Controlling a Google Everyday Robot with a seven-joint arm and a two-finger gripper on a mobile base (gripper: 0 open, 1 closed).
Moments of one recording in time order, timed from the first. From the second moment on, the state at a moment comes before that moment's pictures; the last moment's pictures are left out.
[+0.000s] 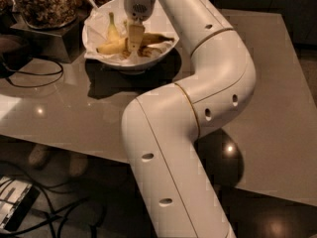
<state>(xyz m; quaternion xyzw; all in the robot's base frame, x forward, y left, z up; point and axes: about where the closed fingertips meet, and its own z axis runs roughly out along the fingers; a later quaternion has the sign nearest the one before) 0.755 0.054 0.903 -0.72 0.68 0.02 0.16</state>
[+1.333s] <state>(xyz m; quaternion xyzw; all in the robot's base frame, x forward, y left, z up) 0.759 0.062 0.913 -0.73 0.66 0.01 0.18</state>
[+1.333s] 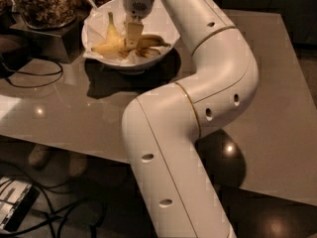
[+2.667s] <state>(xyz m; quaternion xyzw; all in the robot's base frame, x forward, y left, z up) 0.742 0.037 1.008 -0.71 0.63 0.01 0.30</state>
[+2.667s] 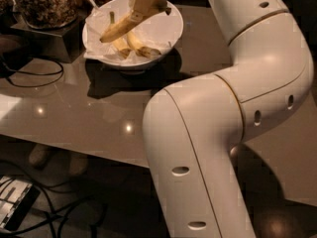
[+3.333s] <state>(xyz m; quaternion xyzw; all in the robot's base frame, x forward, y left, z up) 0.731 0.059 1.016 -0.73 0.61 0.03 0.31</state>
